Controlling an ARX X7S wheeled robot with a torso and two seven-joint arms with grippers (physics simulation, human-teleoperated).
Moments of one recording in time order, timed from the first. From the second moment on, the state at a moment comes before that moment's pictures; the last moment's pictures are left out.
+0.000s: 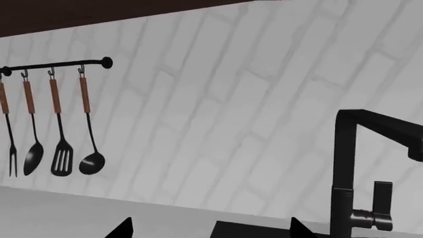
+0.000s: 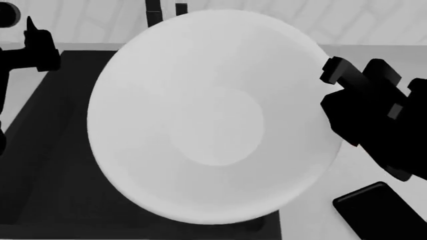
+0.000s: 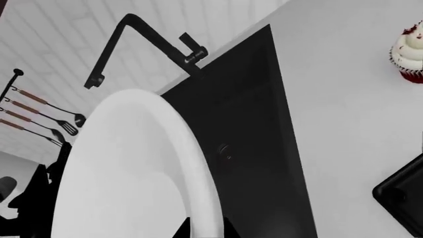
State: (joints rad) left arm -1.05 -0.42 0.45 -0.25 -0.57 -0.47 -0.53; right arm 1.23 1.08 -0.53 -0.24 2.69 0.55 1.12
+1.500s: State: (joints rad) left arm -1.05 -0.42 0.45 -0.27 -0.57 -0.46 -0.53; right arm 1.19 1.06 -0.56 -0.20 2.60 0.58 1.08
